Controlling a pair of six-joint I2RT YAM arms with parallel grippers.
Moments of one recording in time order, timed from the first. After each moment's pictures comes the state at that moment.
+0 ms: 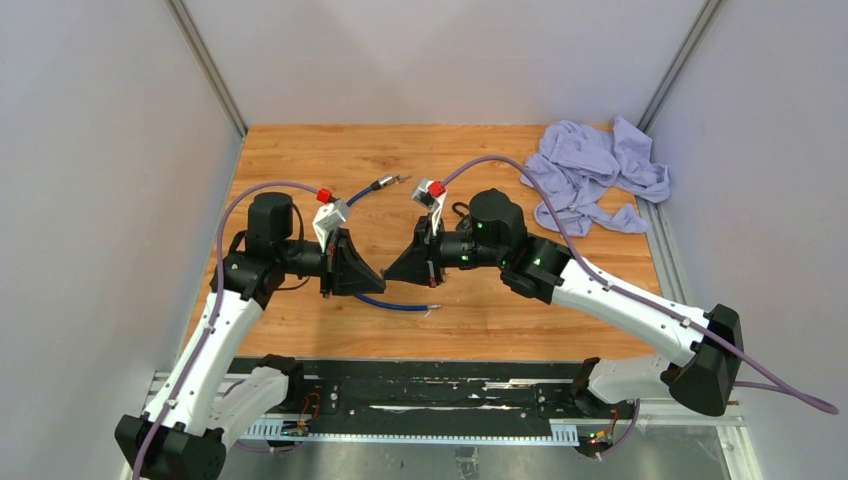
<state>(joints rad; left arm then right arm) -0.24 0.89 0.89 -0.57 1.34 0.05 0.97 1.27 1.14 -0.06 -0.53 0.40</state>
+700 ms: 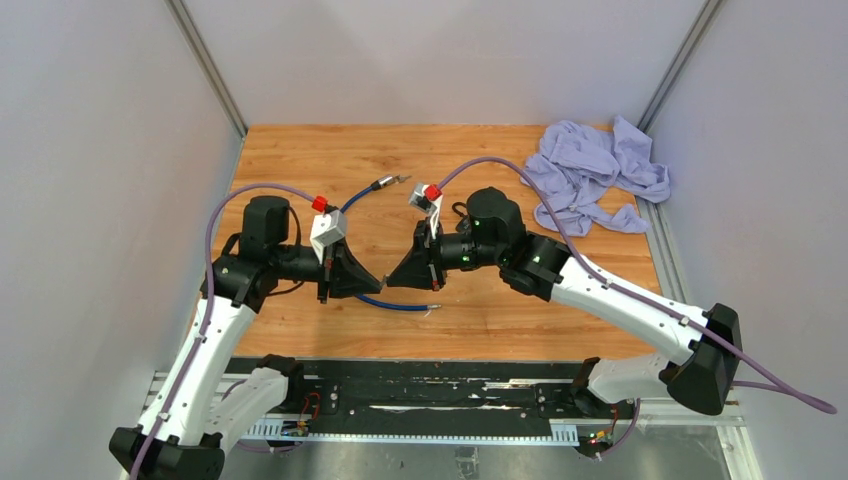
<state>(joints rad) -0.24 0.86 0.95 -0.75 1.25 0.32 0.97 1.28 1.15 -0.12 -0.61 0.37</state>
